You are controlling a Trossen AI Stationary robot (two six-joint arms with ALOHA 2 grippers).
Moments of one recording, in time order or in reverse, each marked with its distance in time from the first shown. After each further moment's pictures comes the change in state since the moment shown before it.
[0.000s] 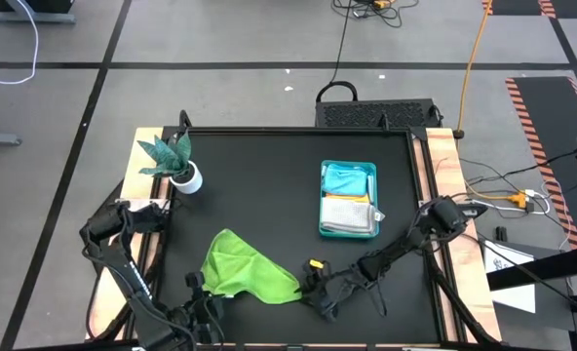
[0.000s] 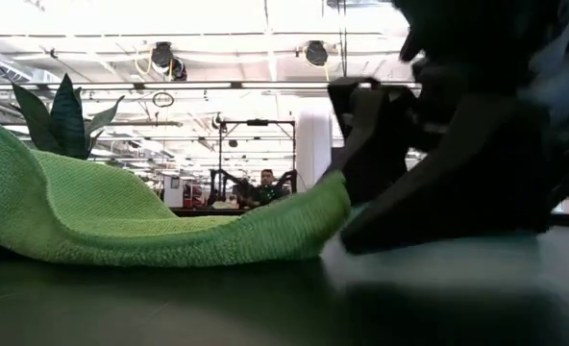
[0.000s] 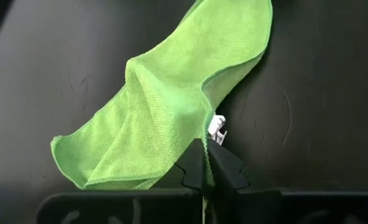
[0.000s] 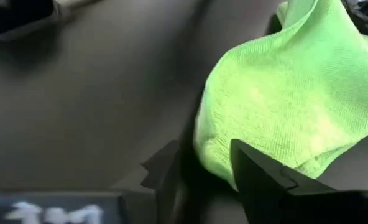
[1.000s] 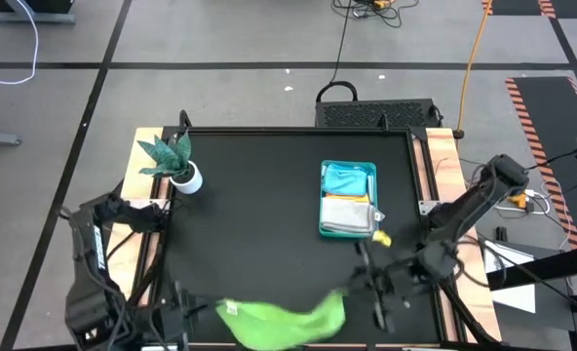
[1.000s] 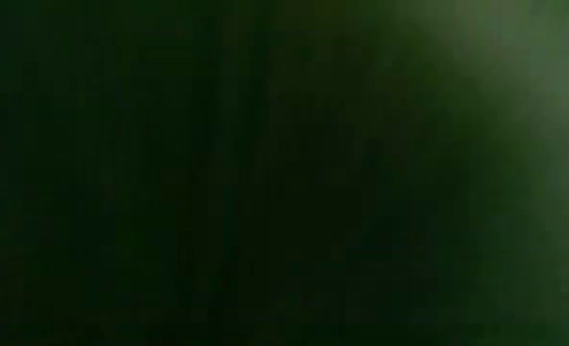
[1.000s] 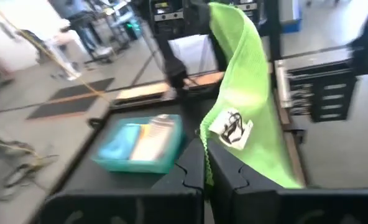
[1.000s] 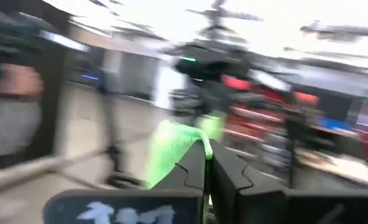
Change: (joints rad) left arm -0.046 -0.122 0.574 -0.033 -0.510 0.537; right arm 0.184 -0.643 0.055 0.117 0.202 -0.057
